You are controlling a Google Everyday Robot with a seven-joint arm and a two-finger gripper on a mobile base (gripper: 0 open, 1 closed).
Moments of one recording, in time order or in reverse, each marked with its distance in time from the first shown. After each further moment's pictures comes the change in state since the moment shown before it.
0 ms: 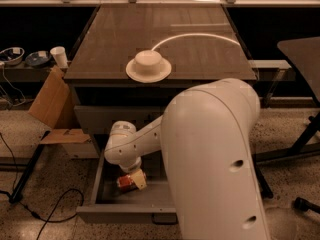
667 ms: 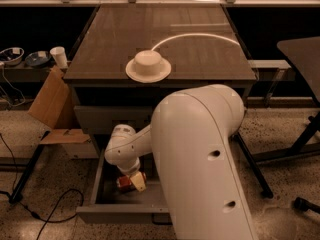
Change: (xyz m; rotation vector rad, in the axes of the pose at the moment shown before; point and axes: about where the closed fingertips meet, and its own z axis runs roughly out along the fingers) arm -0.011 0.002 0.038 -0.051 -0.037 -0.062
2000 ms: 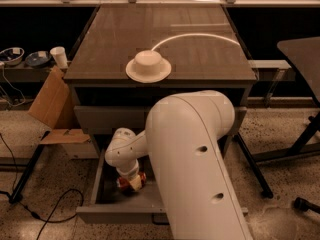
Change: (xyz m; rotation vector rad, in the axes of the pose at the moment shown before) arm -0.017 0.003 0.031 -0.045 -0.049 -0.071
